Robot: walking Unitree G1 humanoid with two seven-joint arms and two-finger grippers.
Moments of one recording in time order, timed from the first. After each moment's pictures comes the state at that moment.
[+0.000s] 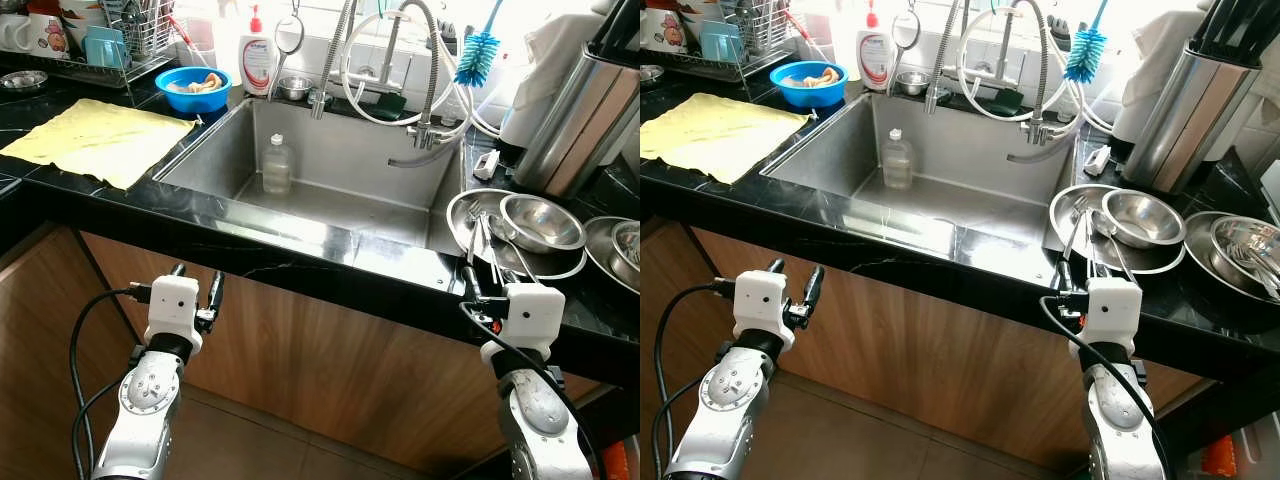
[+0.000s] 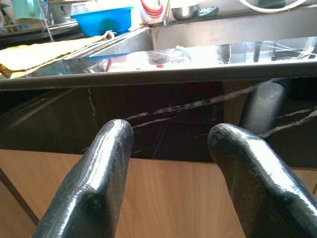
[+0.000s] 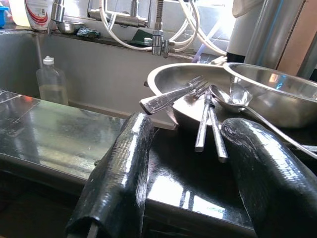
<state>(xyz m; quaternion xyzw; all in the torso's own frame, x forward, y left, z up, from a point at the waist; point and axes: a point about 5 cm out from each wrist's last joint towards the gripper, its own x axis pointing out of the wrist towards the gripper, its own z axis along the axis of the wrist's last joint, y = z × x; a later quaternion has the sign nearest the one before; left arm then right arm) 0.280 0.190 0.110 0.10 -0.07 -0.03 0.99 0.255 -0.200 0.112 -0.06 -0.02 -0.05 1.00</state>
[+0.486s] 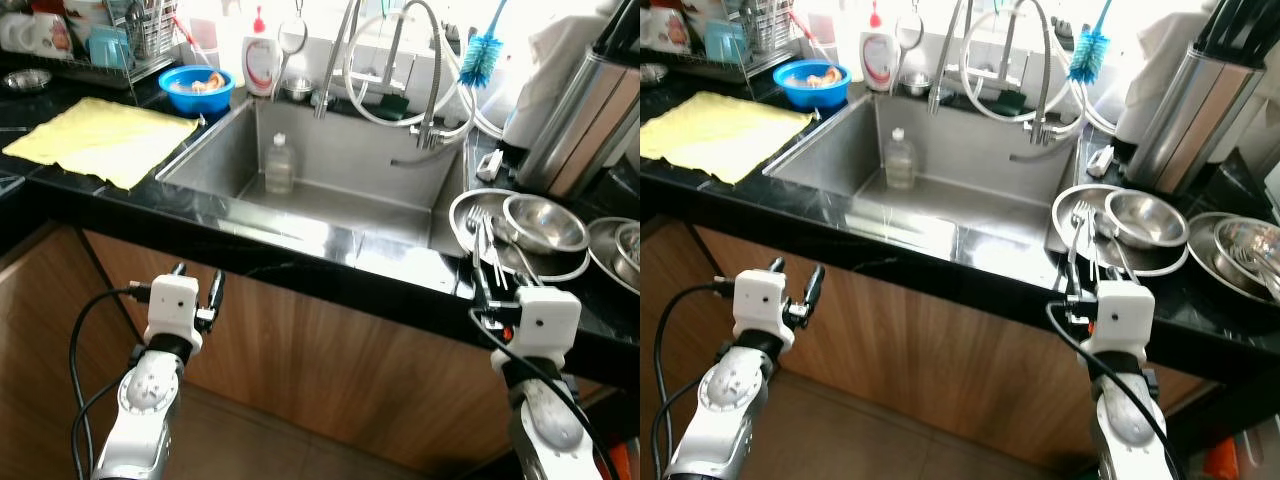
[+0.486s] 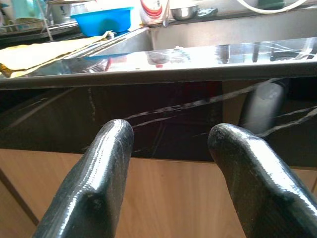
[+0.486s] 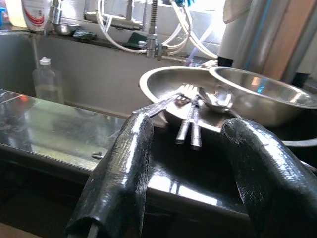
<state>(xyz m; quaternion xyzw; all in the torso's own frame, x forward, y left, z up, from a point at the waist) 0.279 0.191 0.109 0.10 -0.07 -0.03 0.99 0.237 -0.203 0.119 -0.06 -0.02 -0.06 1.00</state>
